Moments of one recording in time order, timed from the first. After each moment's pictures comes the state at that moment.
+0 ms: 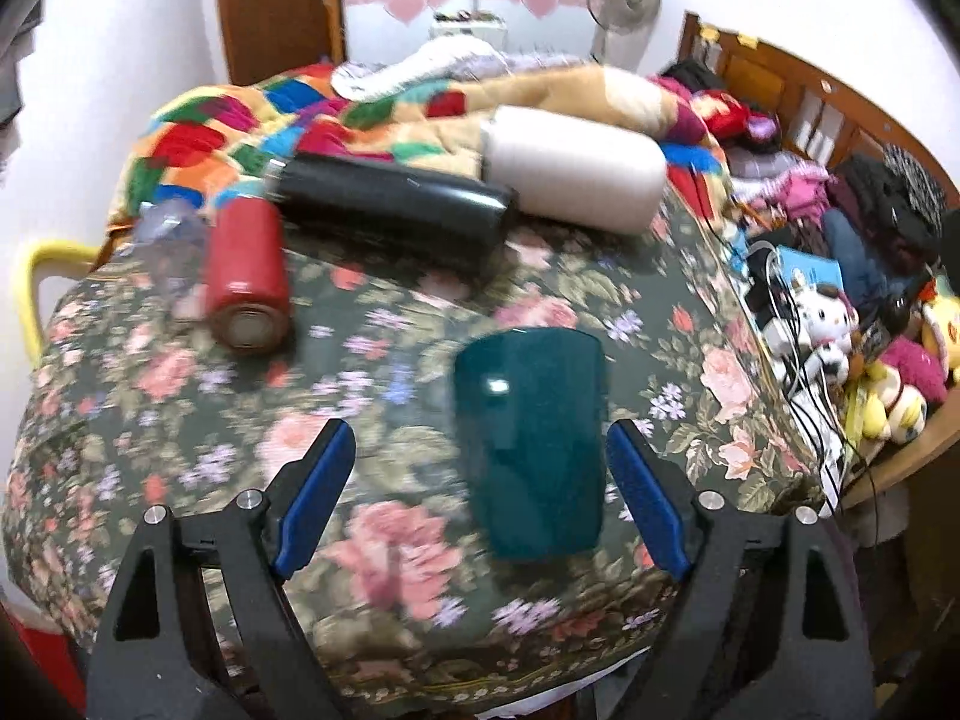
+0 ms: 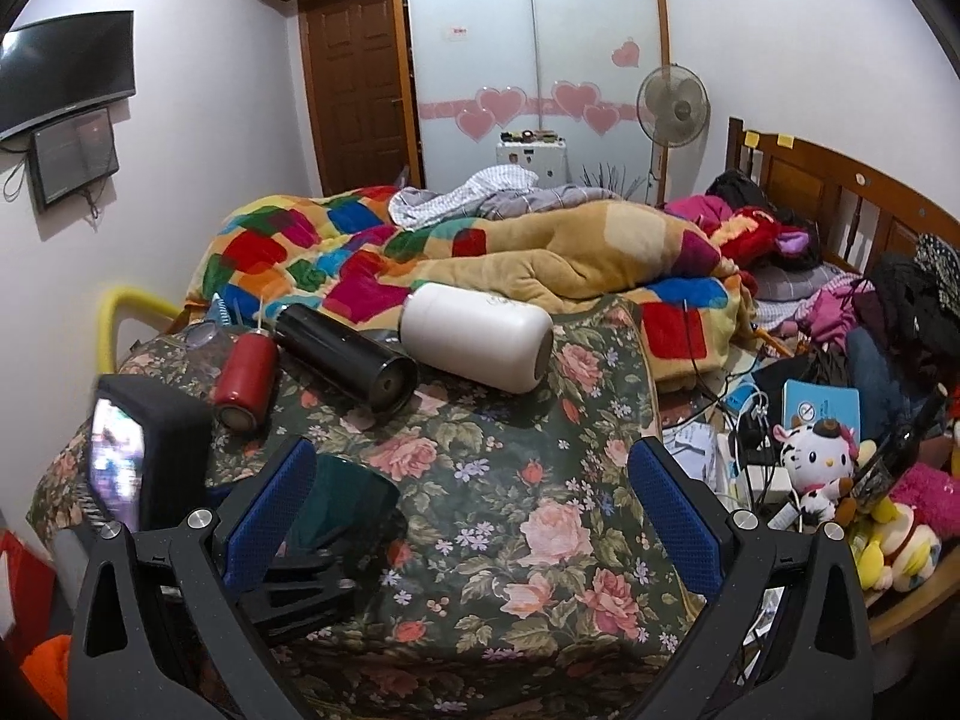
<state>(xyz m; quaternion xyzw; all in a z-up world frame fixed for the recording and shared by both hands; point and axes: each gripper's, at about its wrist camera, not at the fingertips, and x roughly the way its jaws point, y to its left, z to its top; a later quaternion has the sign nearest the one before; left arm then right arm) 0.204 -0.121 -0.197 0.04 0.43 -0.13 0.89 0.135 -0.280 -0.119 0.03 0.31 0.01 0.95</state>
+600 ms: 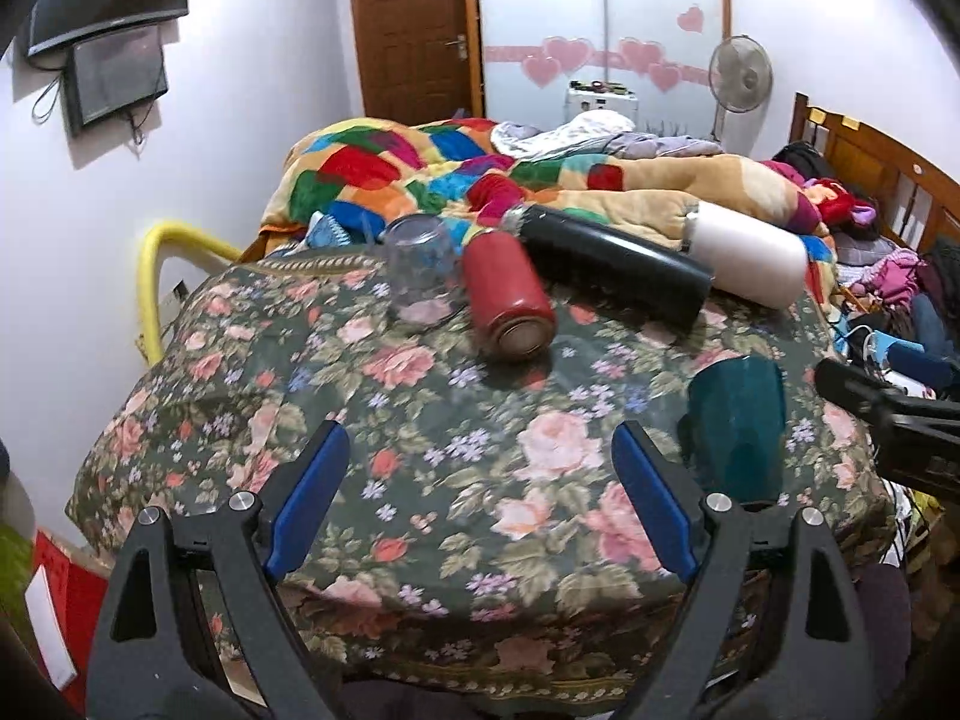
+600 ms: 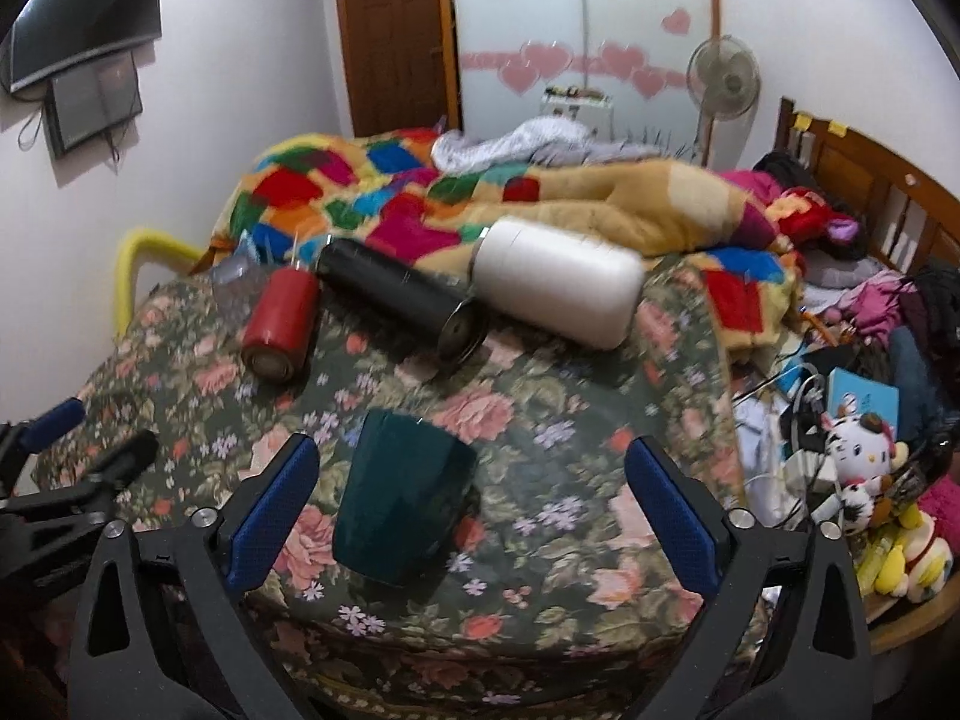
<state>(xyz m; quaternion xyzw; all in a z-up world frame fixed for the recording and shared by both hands) 0.166 -0.014 -0.181 0.02 0.36 0.01 0.93 0.168 -0.230 -0.162 0.01 0.38 0.05 0.93</state>
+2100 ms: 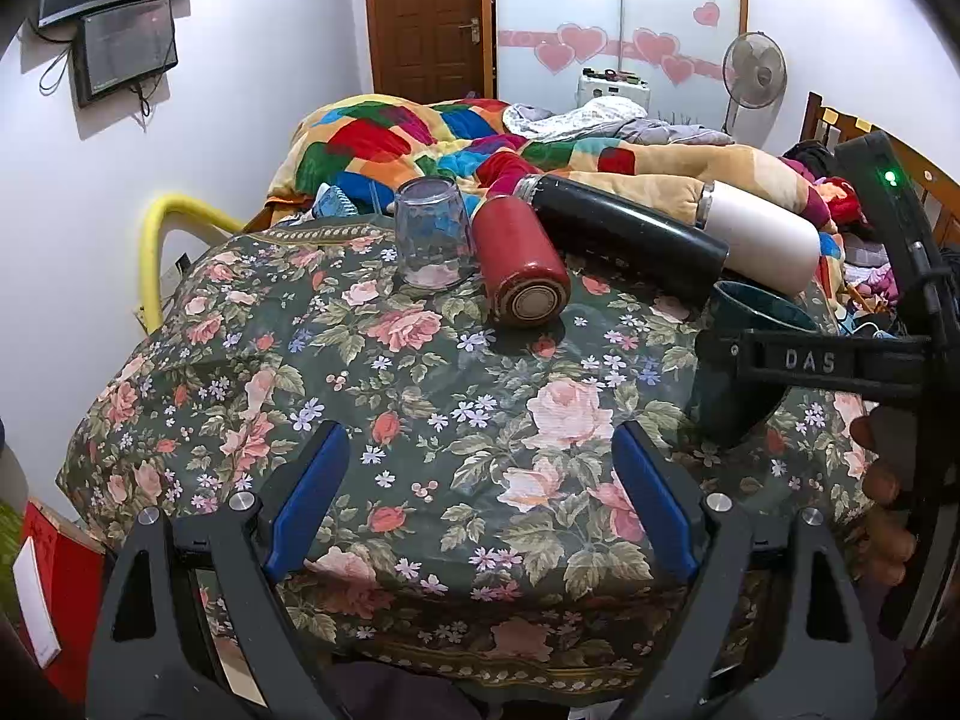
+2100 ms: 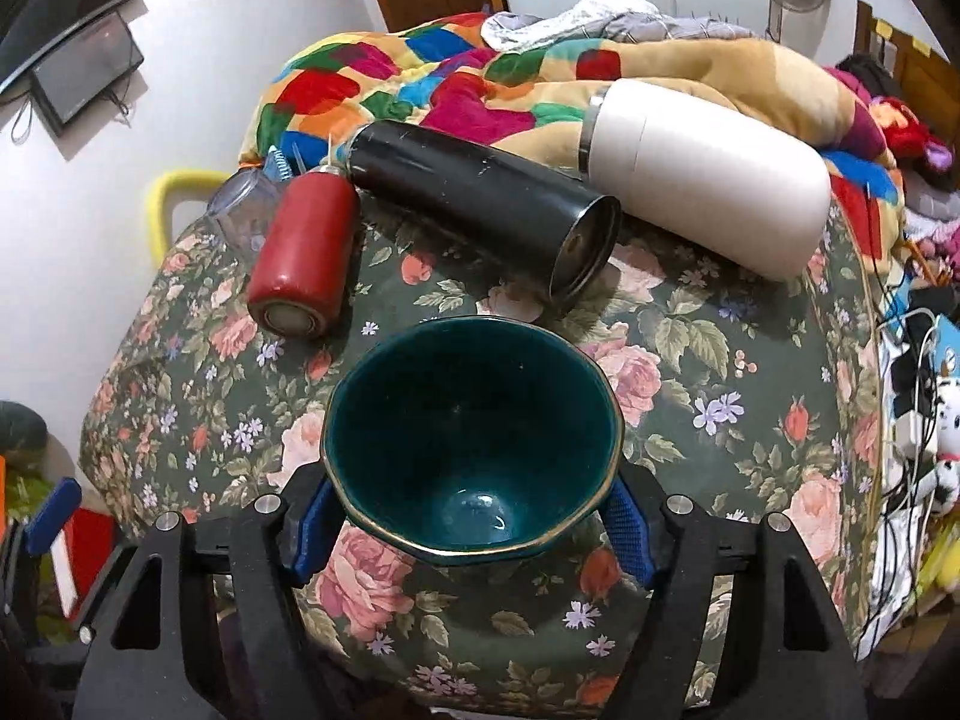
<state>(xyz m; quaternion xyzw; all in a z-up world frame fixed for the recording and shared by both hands) 0.163 -0.010 -0.197 0.00 0.37 0.02 0.93 0.241 -0.196 -0.210 0.04 0.49 0.12 0.86</state>
